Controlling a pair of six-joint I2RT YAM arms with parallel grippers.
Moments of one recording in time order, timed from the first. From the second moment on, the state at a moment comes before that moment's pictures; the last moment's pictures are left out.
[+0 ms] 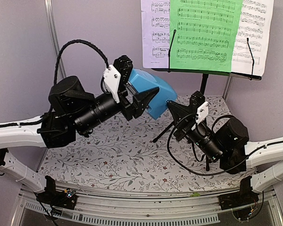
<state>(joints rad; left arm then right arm) -1.26 1.30 1.20 0.33 -0.33 0.35 1.27 1.20 0.69 0.91 0.52 -0.37</state>
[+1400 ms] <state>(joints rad) -1.29 1.35 0.74 1.17 -0.16 0.75 1.19 1.38 0.52 1.38 0.29 1.60</state>
